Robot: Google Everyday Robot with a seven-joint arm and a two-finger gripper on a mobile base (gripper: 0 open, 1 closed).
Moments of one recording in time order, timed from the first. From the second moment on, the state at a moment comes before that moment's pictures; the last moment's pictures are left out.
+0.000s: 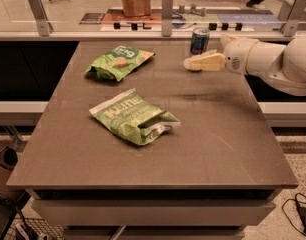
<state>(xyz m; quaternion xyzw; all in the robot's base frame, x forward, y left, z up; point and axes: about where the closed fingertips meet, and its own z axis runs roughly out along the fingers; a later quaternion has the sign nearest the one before) 0.707 -0.157 0.913 -0.31 0.71 0.22 0.60</state>
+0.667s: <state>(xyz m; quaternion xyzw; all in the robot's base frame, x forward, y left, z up) 0.725 -0.145 0.904 -0.30 0.71 0.21 0.60</state>
